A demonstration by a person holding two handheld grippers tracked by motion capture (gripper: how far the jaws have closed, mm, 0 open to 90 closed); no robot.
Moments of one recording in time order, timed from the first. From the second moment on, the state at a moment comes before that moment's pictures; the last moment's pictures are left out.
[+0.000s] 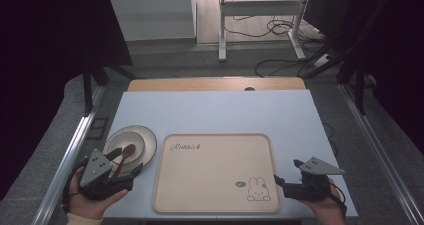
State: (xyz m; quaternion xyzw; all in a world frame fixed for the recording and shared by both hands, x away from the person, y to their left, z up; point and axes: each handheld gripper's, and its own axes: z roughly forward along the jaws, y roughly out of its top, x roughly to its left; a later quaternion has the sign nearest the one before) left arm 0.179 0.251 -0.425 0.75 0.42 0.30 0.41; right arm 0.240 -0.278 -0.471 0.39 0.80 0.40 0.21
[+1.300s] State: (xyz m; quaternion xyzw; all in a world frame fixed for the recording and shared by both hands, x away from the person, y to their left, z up) left arm 0.170 0.298 -0.481 0.75 0.46 0.29 0.37; right arm 0.240 -0.277 -0.471 0.39 0.80 0.40 0.21
